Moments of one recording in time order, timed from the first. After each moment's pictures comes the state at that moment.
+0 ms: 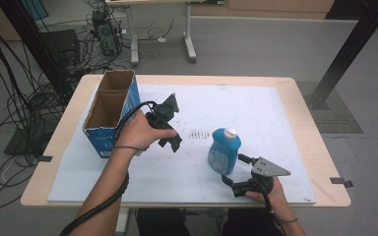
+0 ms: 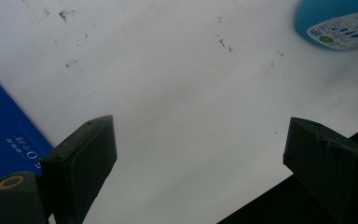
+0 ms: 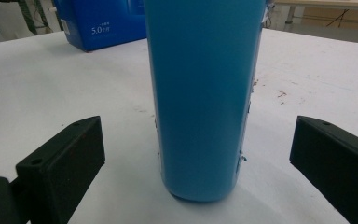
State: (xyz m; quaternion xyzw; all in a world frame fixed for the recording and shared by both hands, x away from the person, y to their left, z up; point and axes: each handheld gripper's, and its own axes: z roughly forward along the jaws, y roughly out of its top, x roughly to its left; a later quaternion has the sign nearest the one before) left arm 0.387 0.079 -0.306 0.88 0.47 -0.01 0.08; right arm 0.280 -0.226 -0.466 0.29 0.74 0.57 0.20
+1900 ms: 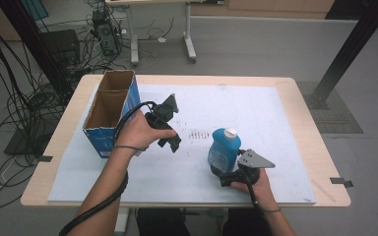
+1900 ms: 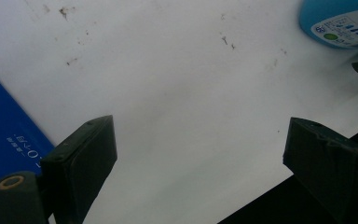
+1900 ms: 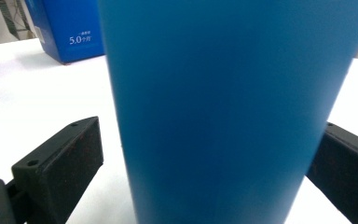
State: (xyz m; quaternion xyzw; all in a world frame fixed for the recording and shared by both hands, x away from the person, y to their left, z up) left arm 0.389 0.081 -0.308 0.88 0.47 -0.01 0.07; right arm 0.304 -0.193 -0.466 0.30 0.73 0.57 0.23
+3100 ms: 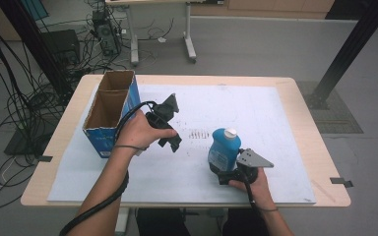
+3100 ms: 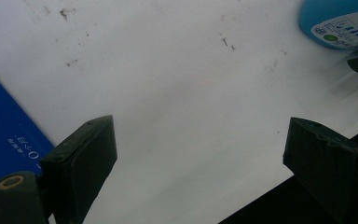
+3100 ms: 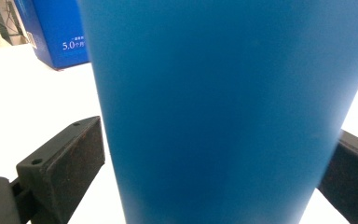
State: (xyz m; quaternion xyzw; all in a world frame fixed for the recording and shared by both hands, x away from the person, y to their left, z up) left arm 0.390 0.079 -0.307 0.88 0.47 -0.02 0.07; right arm 0.306 -0.190 -0.466 0.30 0.72 0.58 0.24
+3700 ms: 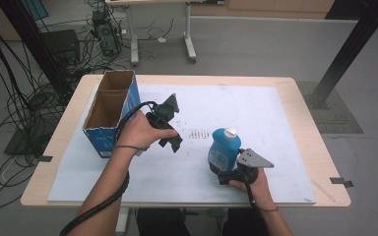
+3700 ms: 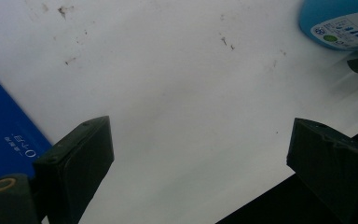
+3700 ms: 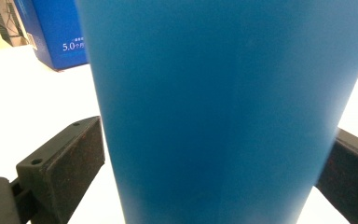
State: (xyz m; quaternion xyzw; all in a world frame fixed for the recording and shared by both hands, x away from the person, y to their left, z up) left arm 0.389 0.079 -0.308 0.88 0.48 -0.02 0.07; right arm 0.306 -0.190 -0.466 0.31 0.72 0.58 0.23
